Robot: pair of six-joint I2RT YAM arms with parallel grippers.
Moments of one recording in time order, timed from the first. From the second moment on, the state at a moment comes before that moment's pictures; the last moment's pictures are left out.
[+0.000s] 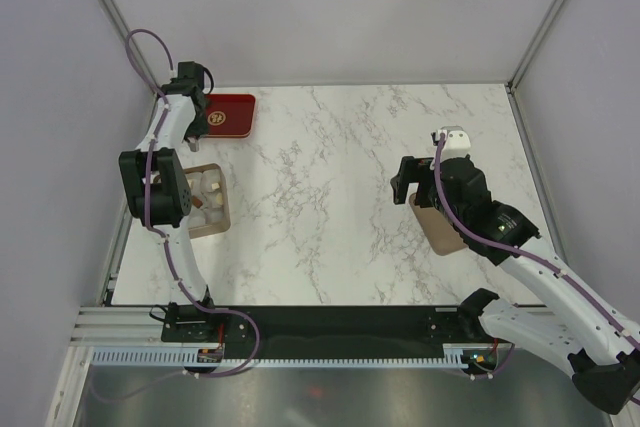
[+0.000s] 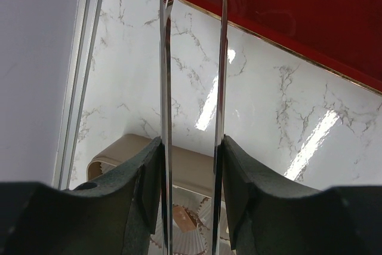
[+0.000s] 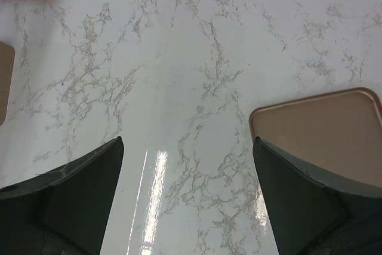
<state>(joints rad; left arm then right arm) 0.05 2.10 1.86 -0.84 -0.42 -0.14 0.64 0.88 0.92 -0.51 0.33 0.40</state>
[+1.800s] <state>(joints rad) 0.02 2.05 1.89 -0.88 -0.35 -0.13 0.64 0.84 0.91 -0.51 0.33 0.40</state>
